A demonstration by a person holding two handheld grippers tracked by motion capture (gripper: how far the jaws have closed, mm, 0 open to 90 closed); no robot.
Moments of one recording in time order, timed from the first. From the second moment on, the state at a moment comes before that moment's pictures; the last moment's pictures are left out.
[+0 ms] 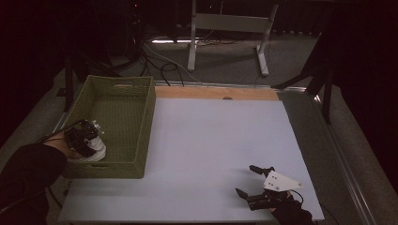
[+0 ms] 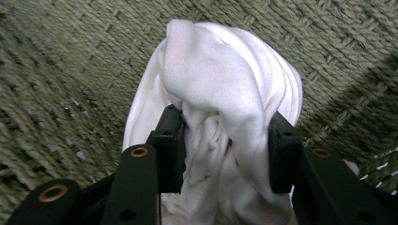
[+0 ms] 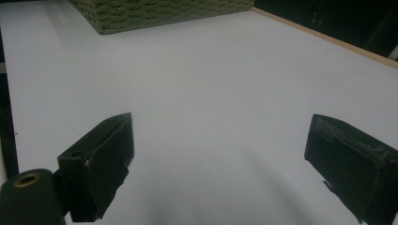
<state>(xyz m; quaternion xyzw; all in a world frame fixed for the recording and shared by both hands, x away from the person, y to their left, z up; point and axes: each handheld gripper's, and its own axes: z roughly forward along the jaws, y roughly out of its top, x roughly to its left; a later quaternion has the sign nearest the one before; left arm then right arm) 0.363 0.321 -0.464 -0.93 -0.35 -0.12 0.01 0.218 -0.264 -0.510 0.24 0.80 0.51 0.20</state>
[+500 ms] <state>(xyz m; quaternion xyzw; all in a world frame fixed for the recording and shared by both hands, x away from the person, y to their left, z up) 0.351 0.340 -0.441 -0.91 -0.39 -0.13 -0.11 0.218 -0.264 -0.509 0.24 0.80 0.51 0.21</state>
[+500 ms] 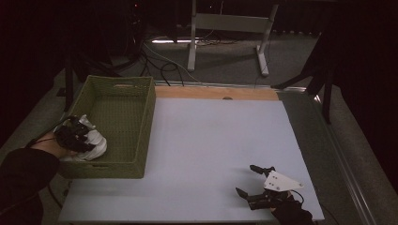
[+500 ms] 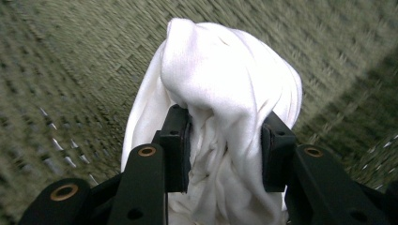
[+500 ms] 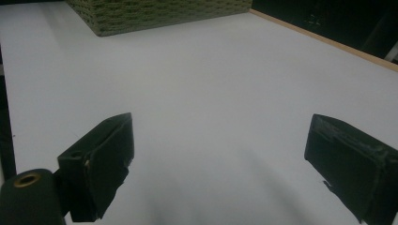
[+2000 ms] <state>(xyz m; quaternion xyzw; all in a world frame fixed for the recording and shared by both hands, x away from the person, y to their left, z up) 0.320 0.357 -0.353 -0.78 -0.34 -0.18 -0.50 0.217 -0.266 -0.507 0.24 0.80 0.51 0.21</state>
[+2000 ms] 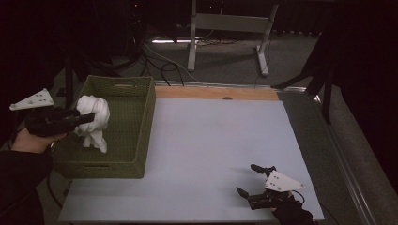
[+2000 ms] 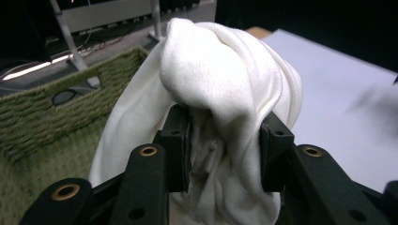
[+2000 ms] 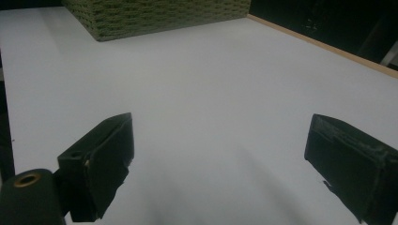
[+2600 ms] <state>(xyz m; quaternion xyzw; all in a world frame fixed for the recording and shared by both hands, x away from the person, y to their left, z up) 0.321 0.341 -0.332 -0.76 -0.32 -0.15 -0.55 0.218 -0.268 -0.506 0.25 0.79 0.52 0.22</state>
